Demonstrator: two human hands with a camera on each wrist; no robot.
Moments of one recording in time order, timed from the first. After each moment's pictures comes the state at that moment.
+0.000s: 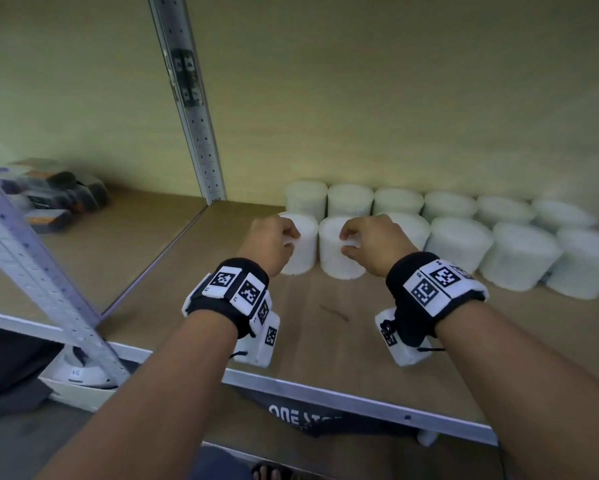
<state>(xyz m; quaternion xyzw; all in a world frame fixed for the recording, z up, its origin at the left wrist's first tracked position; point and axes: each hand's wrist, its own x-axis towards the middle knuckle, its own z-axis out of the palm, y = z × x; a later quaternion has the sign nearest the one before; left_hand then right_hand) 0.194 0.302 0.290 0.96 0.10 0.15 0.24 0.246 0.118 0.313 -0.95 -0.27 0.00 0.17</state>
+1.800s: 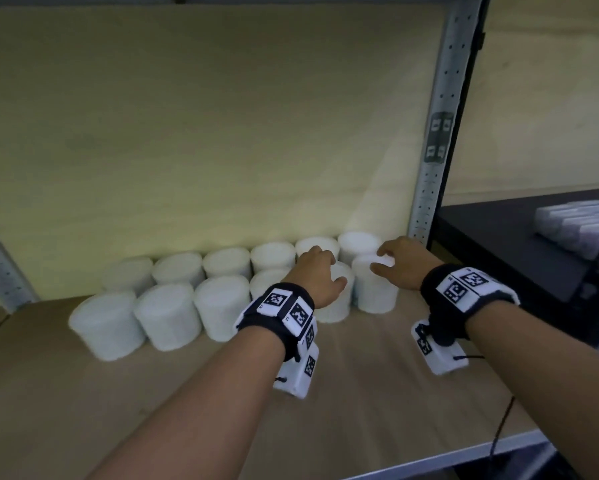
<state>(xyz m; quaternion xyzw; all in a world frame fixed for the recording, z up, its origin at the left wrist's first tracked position) 0.314 -0.006 0.325 0.97 -0.13 0.00 0.22 0.322 -0.189 0.342 -0.98 -0.01 0.02 0.17</state>
